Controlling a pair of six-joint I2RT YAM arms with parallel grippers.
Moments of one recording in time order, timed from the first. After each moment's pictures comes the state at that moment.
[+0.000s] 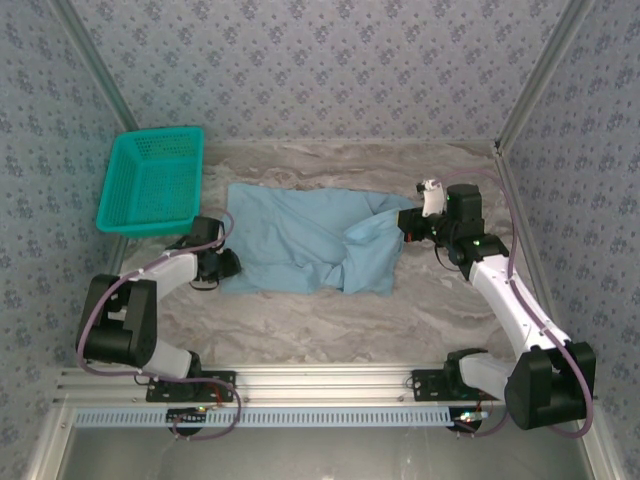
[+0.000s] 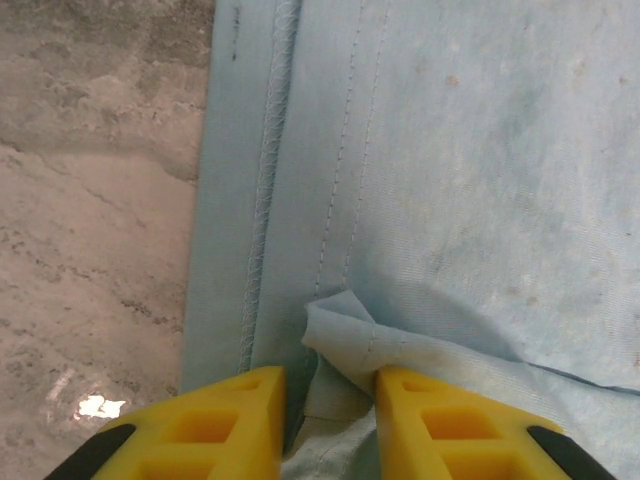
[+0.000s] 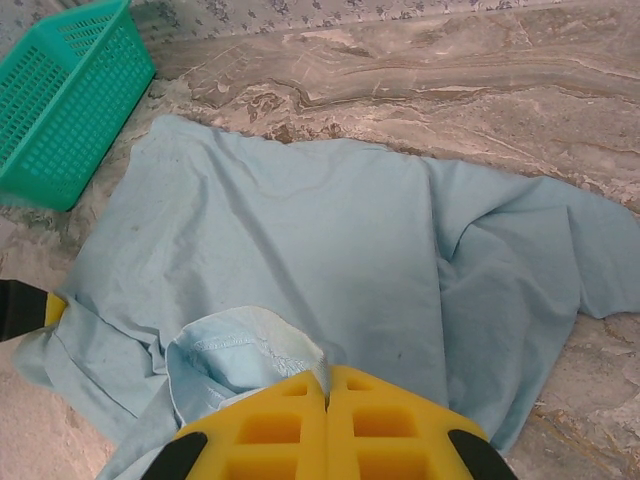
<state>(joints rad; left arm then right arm) -0.17 1.46 0.68 -0.35 0.08 -0.48 0.16 1.14 0.86 -0.29 -0.42 0.14</state>
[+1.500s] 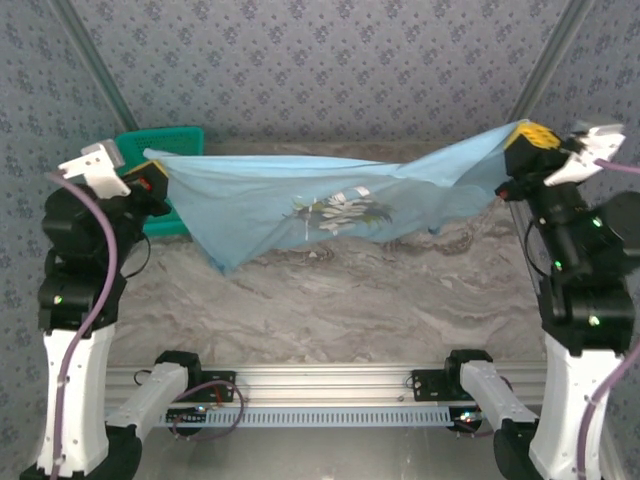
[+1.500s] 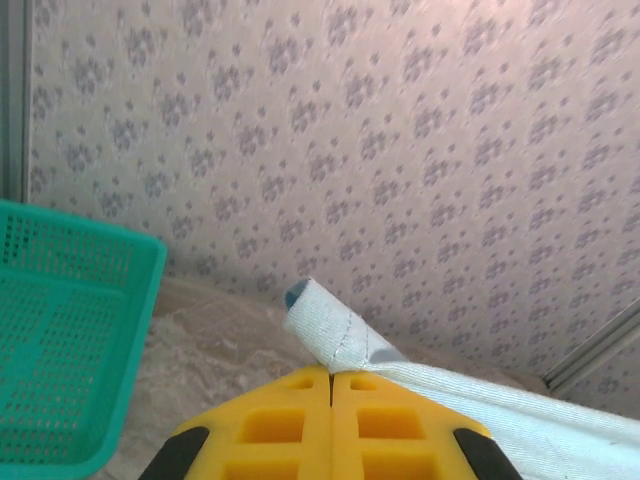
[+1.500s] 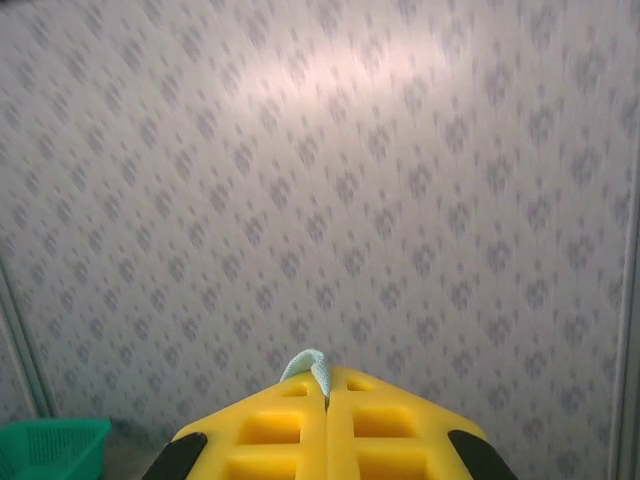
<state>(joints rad) -0.13 0.82 1.45 -0.69 0.01 -0.45 -0.02 0.86 1.68 -0.55 -0.21 0.14</state>
